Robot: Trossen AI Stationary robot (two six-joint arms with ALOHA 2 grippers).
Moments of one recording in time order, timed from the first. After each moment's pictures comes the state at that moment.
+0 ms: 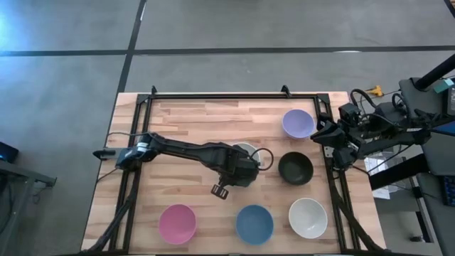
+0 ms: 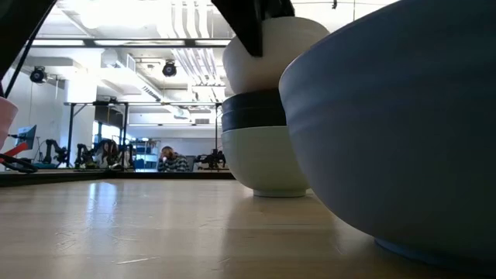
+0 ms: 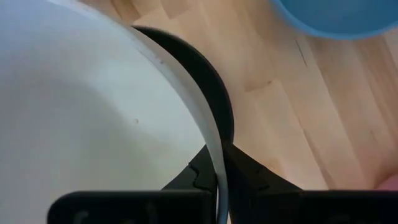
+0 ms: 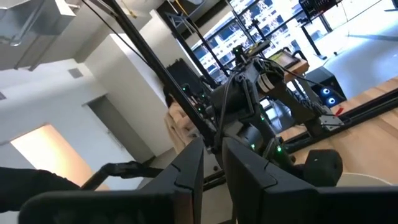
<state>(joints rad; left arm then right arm) -0.21 2.16 2.26 -1.40 -0.05 0.27 0.22 0.58 0.96 -0.25 -0.03 0.64</state>
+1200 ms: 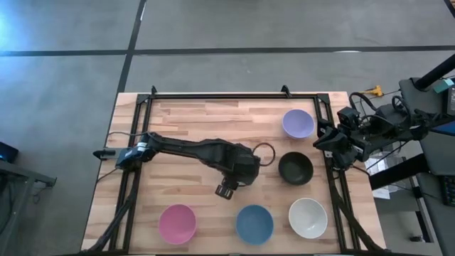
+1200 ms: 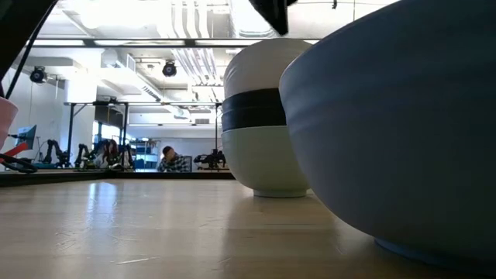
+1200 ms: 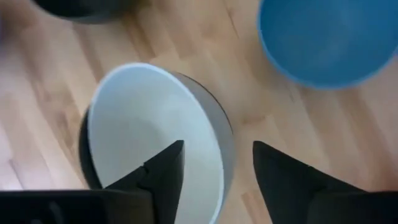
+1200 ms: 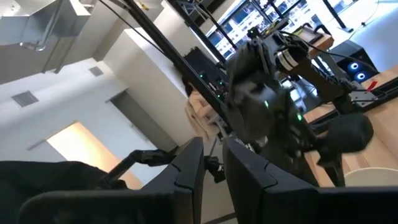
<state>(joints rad) -0.20 2.15 2.36 -1.37 -0.02 0.21 0.30 0.58 0.96 -0.25 -0.03 0.73</state>
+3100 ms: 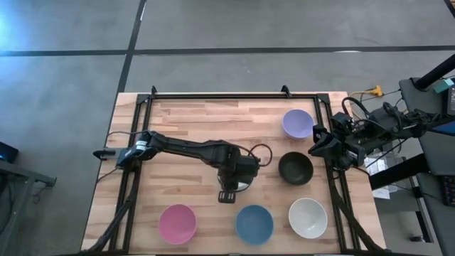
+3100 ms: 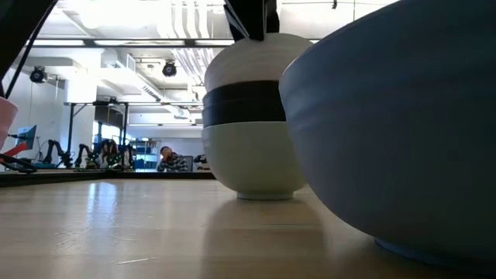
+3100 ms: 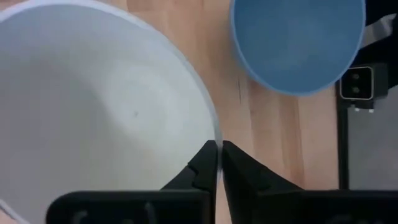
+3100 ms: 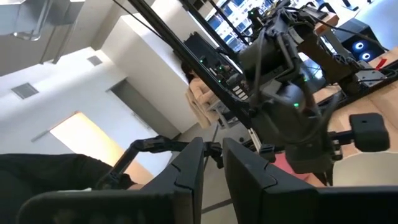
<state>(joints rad) -0.20 2.14 2.20 -1.33 0.20 -0.09 0.35 0.63 0.96 -0.25 -0.03 0.76</state>
